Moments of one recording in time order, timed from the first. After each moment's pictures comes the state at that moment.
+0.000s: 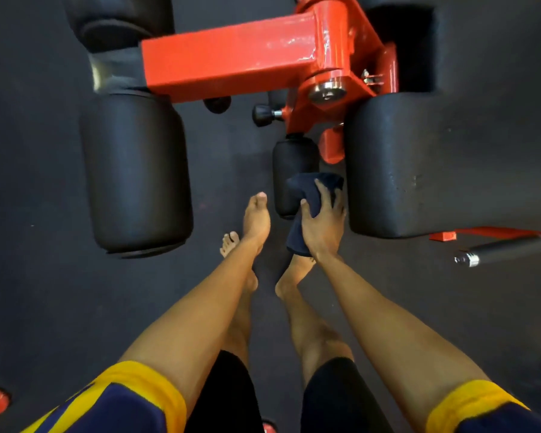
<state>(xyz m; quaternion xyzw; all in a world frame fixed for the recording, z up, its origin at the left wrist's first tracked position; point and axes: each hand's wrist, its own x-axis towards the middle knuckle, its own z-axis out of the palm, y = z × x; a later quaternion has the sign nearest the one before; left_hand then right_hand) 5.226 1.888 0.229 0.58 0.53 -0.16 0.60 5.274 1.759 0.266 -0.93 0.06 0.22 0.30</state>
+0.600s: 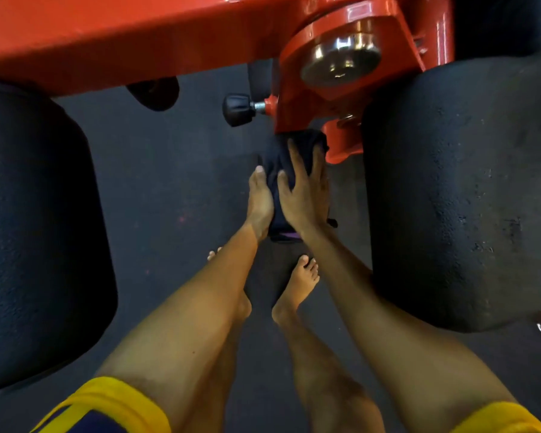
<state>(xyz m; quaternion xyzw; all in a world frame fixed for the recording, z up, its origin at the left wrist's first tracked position) 5.309 1.889 0.054 0.51 0.49 -0.13 0.70 5.357 1.803 0.130 -0.95 -0.08 0.18 0.26</state>
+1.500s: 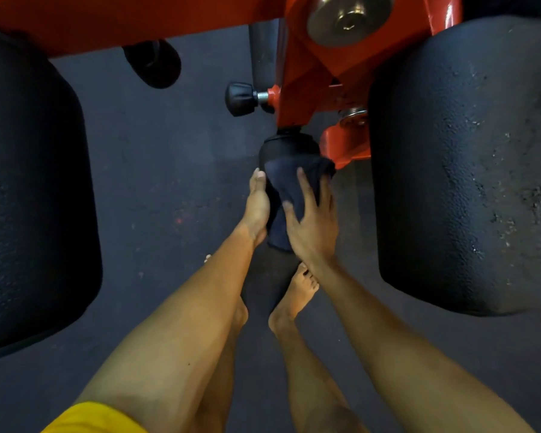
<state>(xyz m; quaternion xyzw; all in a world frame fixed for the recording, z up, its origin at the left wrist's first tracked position) 5.299 1.887 0.080 0.43 0.49 -0.14 0.75 5.307 1.764 0.133 -0.94 -0.10 0.16 0.28</state>
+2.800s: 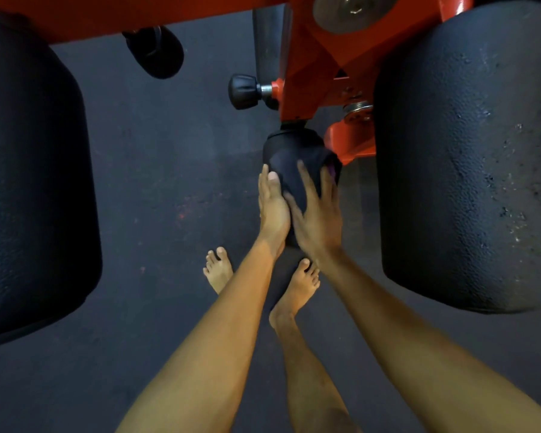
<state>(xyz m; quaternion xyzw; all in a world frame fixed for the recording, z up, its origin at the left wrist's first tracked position) 5.292 1.849 0.122 0.50 0.48 -0.04 0.72 5.315 1.760 0.128 -0.94 -0.15 0.16 0.26</state>
